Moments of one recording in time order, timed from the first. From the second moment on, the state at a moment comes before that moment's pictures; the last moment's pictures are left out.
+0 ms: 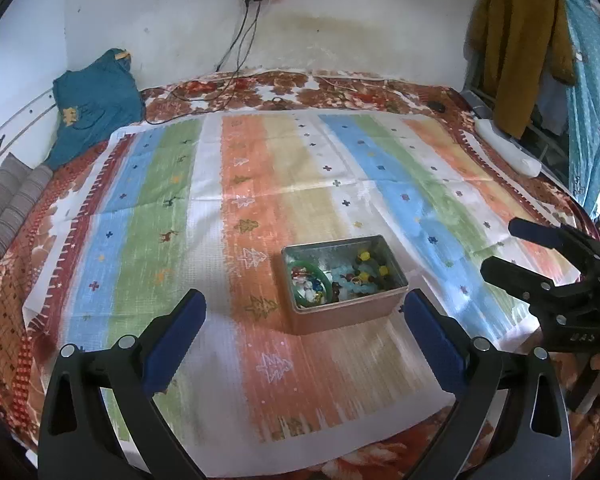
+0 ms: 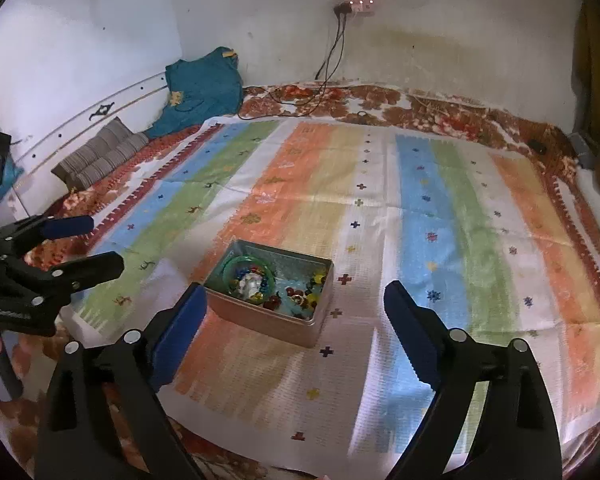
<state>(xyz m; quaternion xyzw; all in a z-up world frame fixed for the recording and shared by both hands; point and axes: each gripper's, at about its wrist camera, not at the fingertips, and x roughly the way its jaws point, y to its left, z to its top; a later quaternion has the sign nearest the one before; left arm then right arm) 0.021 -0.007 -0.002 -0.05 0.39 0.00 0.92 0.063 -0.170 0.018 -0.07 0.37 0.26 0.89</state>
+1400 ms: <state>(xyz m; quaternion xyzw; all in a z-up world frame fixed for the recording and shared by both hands) -0.007 -0.016 0.004 -0.01 0.34 0.02 0.94 0.043 -0.172 0.023 -0.07 0.34 0.27 0.90</state>
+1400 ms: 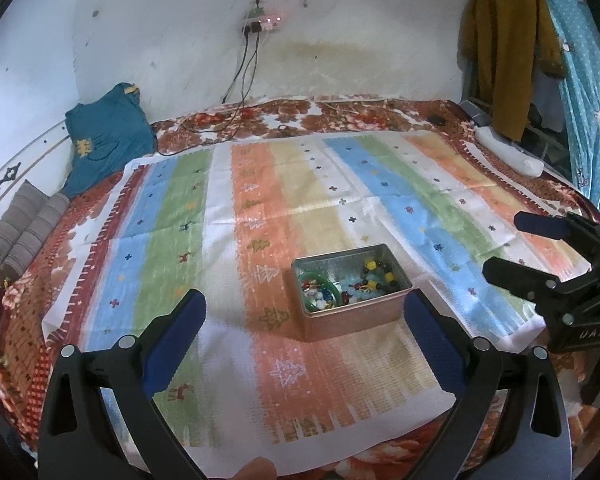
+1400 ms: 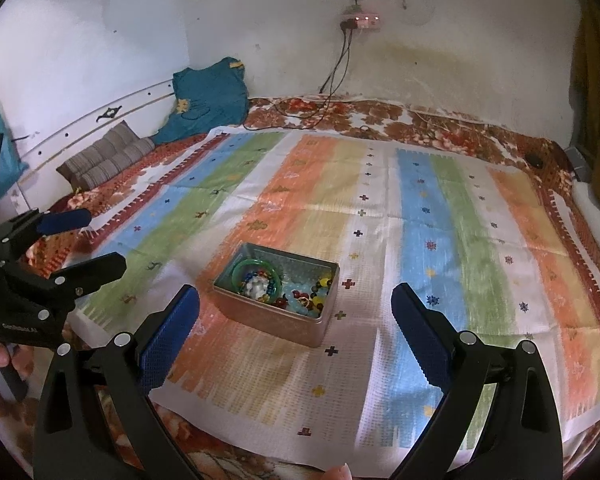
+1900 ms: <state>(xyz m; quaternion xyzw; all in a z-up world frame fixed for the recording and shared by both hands) -0.009 -0.015 0.004 -0.02 0.34 0.02 0.94 0.044 -0.172 0.021 -0.06 0.34 0.27 0.90</state>
